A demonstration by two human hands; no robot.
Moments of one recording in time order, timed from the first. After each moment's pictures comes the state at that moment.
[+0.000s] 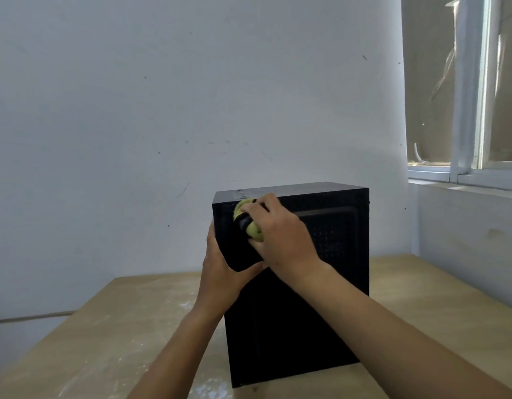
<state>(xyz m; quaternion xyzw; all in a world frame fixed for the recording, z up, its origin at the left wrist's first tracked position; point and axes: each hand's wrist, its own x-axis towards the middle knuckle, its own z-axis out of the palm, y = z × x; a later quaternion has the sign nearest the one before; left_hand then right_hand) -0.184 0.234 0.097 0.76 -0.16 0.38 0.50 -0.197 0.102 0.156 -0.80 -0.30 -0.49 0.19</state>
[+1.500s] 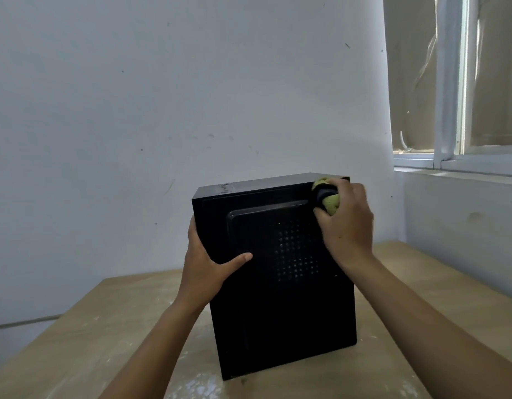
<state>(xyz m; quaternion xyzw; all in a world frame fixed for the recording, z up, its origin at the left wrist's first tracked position) -0.187 0.232 0.099 0.79 -0.15 0.36 0.47 -0.179 -0.001 0.143 -0.77 -0.05 -0.51 0.38</state>
